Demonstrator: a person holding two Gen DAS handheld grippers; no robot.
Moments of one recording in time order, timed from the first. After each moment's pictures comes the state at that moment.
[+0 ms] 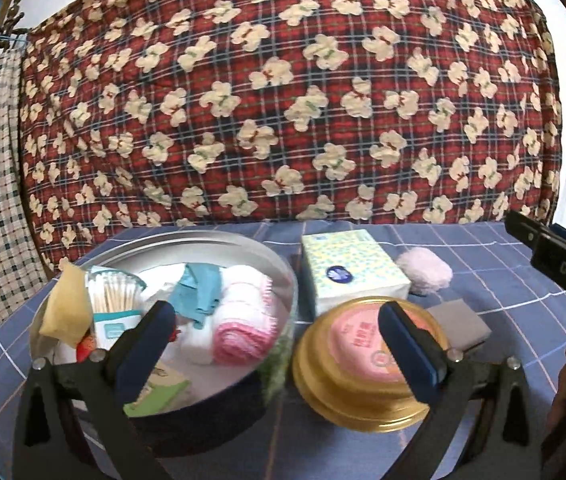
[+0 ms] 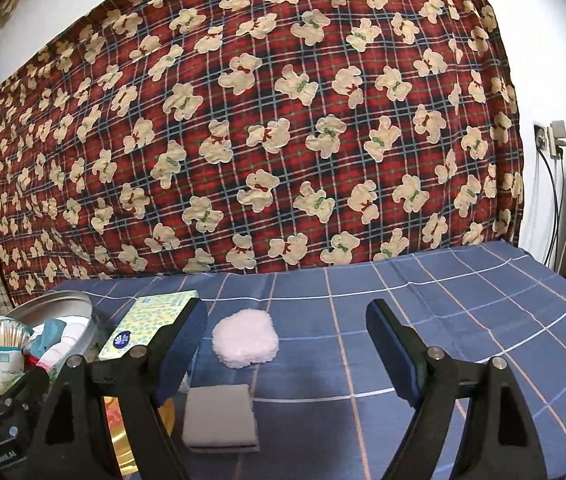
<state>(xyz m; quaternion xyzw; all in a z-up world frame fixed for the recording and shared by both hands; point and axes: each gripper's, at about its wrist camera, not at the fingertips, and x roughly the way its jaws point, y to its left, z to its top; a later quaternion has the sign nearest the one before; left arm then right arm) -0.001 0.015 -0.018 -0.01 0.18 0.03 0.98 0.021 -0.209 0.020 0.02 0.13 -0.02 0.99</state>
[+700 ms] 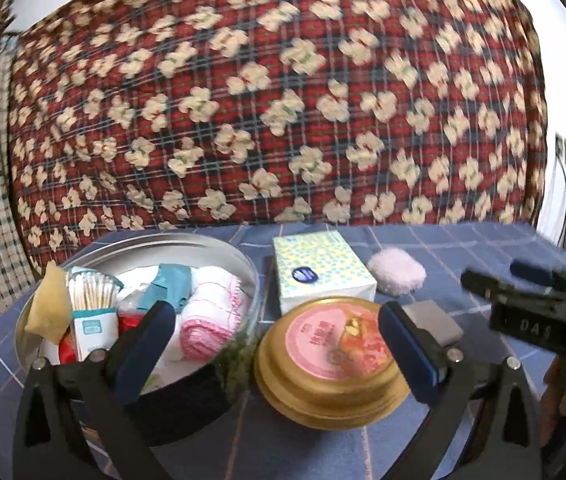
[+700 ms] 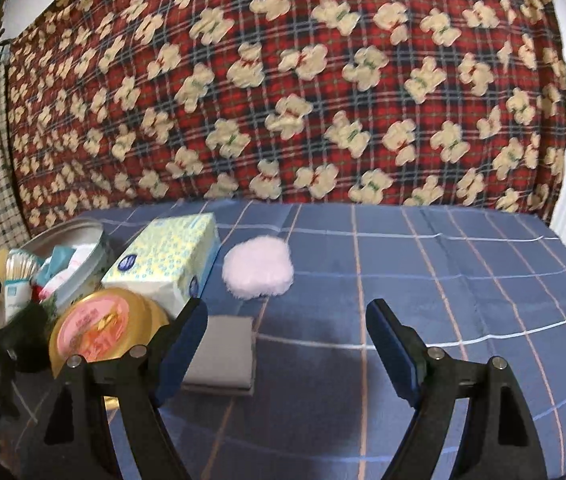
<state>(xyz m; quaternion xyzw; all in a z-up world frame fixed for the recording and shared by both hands) -0.006 -0.012 -0.014 0.00 0.18 0.00 0.98 0.038 -0.213 -0.003 -0.02 0.25 0.05 0.97</state>
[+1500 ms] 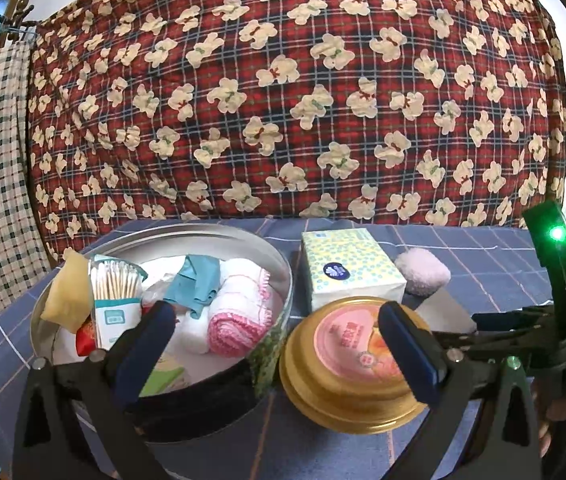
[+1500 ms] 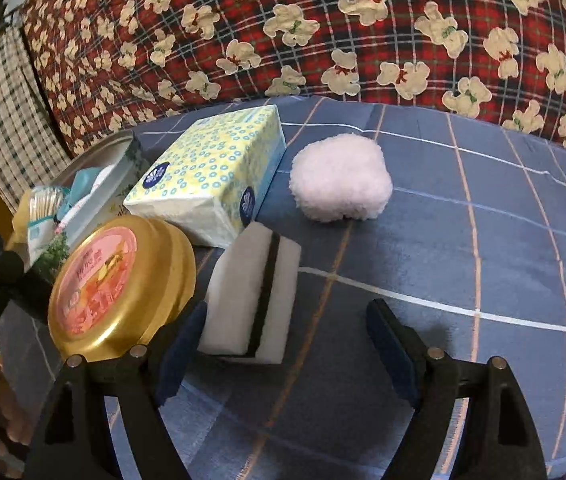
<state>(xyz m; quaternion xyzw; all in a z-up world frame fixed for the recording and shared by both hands) -0.007 0.007 -0.016 -0.03 0.18 0.04 0.98 0.090 -0.191 -0.046 -0.01 0.41 0.18 0.89</state>
